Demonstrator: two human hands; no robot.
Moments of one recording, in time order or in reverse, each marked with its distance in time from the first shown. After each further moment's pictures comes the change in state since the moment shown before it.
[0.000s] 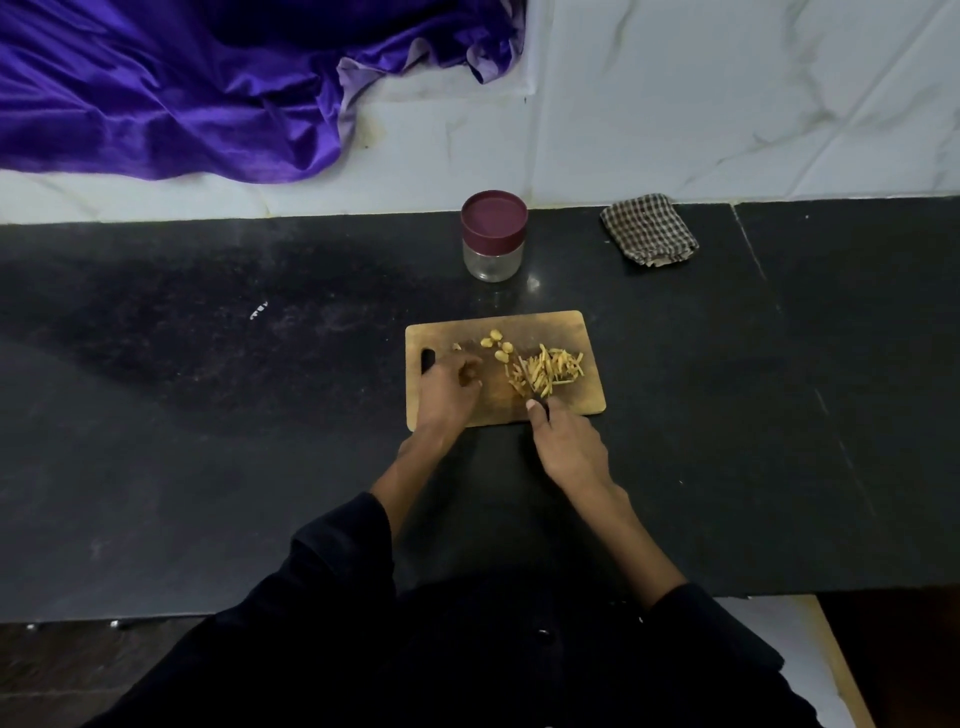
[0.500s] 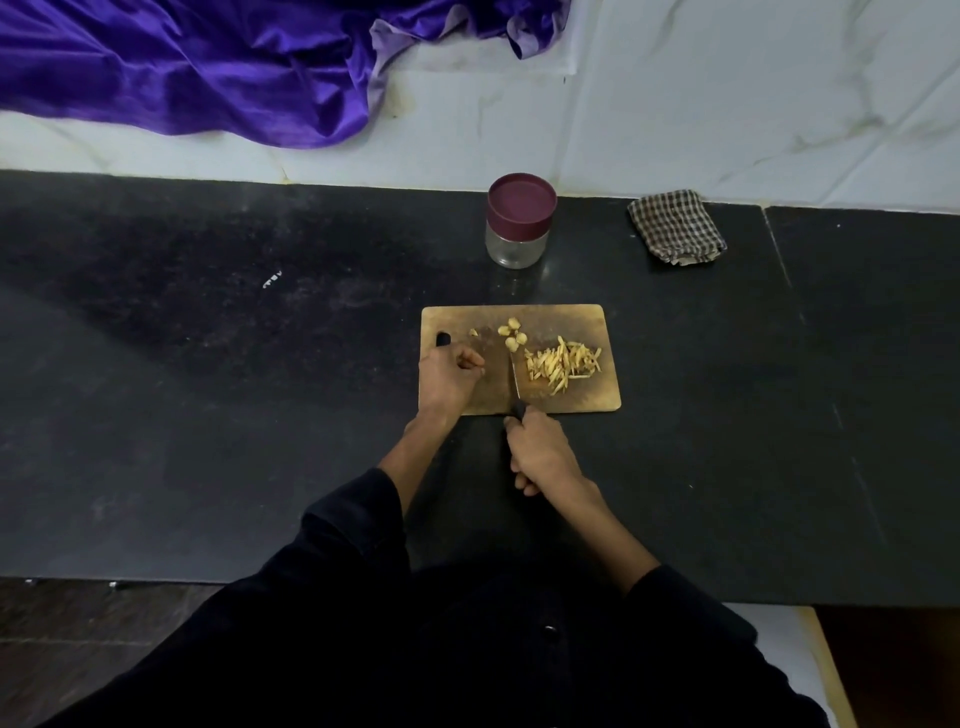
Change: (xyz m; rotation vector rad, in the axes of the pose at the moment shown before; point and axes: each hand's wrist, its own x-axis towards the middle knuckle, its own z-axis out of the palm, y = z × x) left_hand 0.009 -0.017 -0.005 -0.061 0.056 -0.134; right_hand -0.001 -0.029 0.029 0.100 -0.256 0.140
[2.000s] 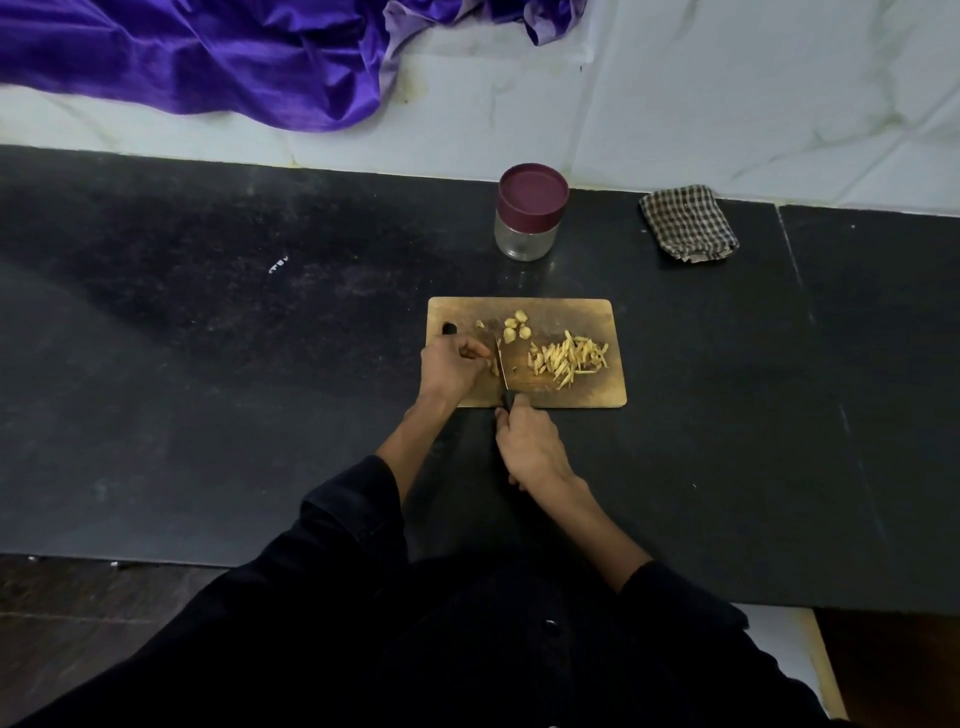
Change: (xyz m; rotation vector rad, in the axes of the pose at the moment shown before) left_hand 0.003 0.000 -0.005 -0.079 -0.044 -0.027; right_hand 0.008 -0.001 0.019 -0.217 0.132 -0.200
